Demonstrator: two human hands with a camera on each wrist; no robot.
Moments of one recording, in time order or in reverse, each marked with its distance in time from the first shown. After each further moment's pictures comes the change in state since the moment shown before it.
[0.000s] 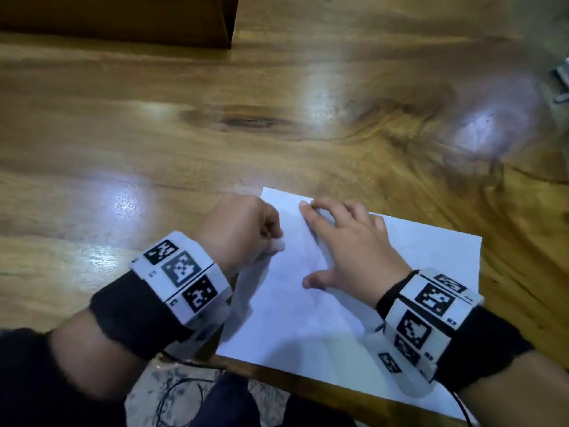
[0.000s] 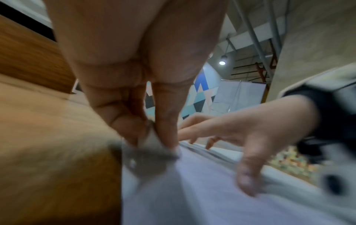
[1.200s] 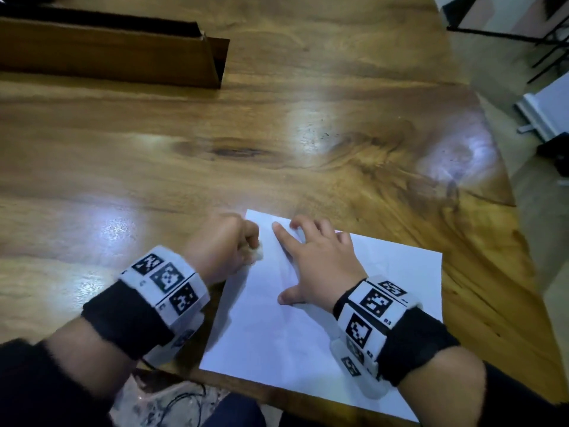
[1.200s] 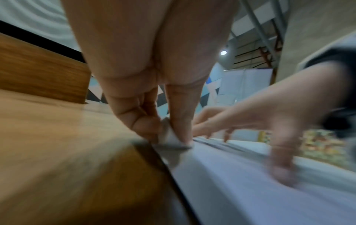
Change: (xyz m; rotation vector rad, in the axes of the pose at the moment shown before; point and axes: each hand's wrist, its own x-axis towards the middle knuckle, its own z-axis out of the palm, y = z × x) left_hand -0.002 -0.001 -0.004 0.124 0.052 0.091; right_hand 0.005 -0.008 -0.001 -0.093 0.007 0.012
